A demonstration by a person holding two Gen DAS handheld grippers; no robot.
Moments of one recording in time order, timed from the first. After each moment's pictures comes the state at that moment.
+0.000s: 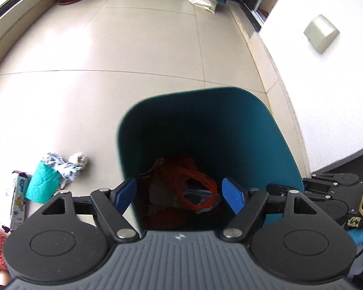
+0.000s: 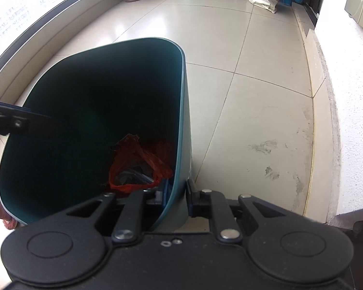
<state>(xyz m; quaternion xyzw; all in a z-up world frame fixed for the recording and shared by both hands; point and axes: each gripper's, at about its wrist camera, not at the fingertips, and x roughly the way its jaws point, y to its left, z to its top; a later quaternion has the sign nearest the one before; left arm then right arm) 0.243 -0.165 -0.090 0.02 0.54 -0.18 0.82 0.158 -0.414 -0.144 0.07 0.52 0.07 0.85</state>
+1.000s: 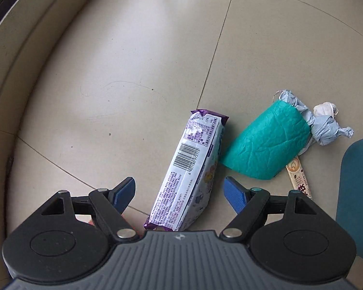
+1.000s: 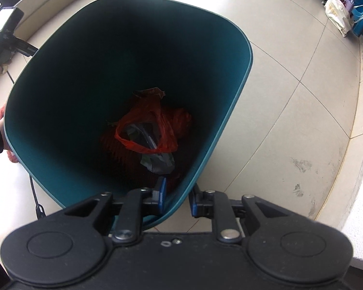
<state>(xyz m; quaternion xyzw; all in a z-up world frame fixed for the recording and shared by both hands) 0.358 0.171 -0.272 0.08 0.64 0.04 0.76 0.206 -0.246 -0.133 -0.10 0.61 0.17 0.77</state>
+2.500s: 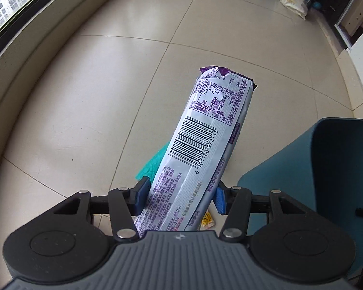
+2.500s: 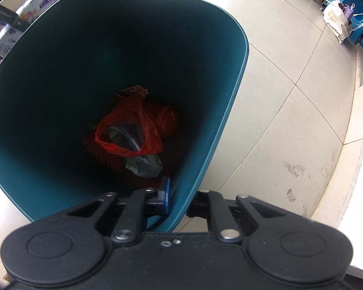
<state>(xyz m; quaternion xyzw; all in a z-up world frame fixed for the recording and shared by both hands) 0.289 0.050 -0.101 0.03 0.57 -0.05 0.82 0.179 -0.242 -0.161 -0.12 0.60 0.15 0.78</state>
